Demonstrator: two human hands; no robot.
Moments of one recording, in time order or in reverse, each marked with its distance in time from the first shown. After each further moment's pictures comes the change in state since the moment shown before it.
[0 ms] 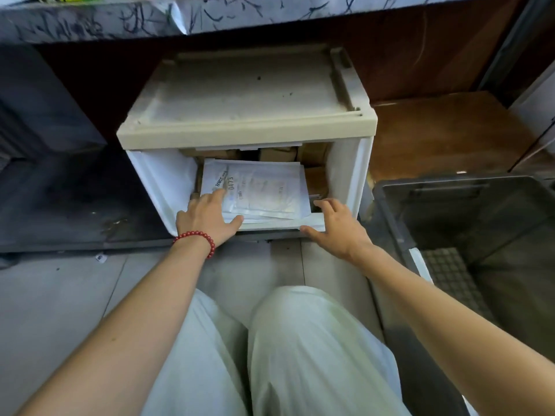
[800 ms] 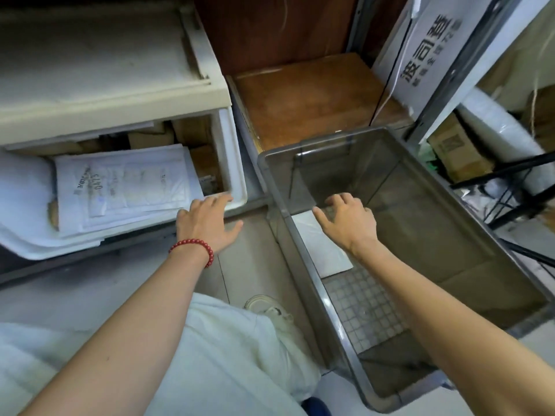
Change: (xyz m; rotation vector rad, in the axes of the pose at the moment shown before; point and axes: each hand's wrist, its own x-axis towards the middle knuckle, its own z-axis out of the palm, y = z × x) left_hand -0.042 0.171 0.063 0.037 -0.125 0.436; right_hand -0.104 0.175 -0.040 -0.144 0.163 0.456
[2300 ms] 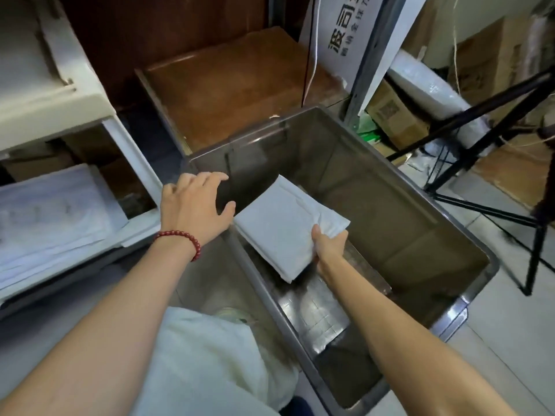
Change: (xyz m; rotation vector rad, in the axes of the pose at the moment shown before) left_hand 0.050 0.099 -0.007 -0.020 0.134 0.281; right_hand -0.011 0.066 0.074 1.540 0.328 0.964
